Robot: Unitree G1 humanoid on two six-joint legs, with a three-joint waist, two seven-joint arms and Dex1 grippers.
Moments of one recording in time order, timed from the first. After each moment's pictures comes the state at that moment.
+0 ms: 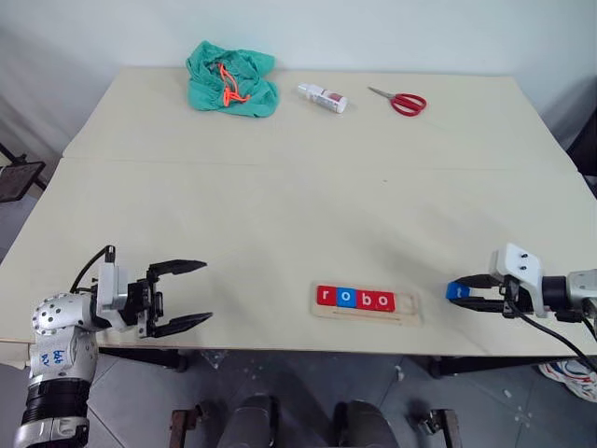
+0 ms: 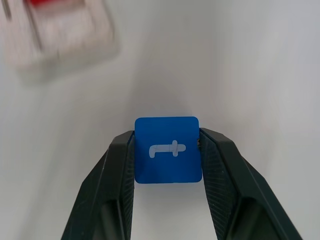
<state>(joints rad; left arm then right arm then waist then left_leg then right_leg) -0.22 0.66 0.24 0.33 -0.60 -0.24 -1.50 -0.24 -1.00 -0.10 0.19 0.28 0.18 1.29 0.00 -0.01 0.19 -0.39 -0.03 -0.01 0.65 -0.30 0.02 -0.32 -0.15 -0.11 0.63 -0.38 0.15</state>
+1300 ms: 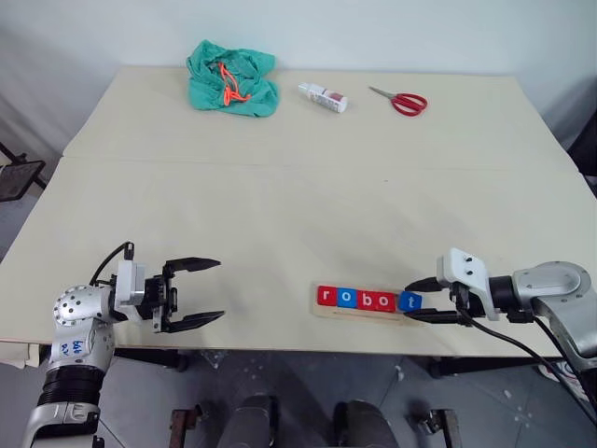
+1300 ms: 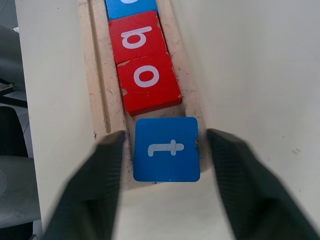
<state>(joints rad) -0.26 0.64 0.14 0.37 -0.62 -0.32 -1.50 -0.23 -0.97 0.04 -0.11 0.30 0.37 1.24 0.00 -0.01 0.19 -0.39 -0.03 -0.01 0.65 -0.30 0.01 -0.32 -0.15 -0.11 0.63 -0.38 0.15</state>
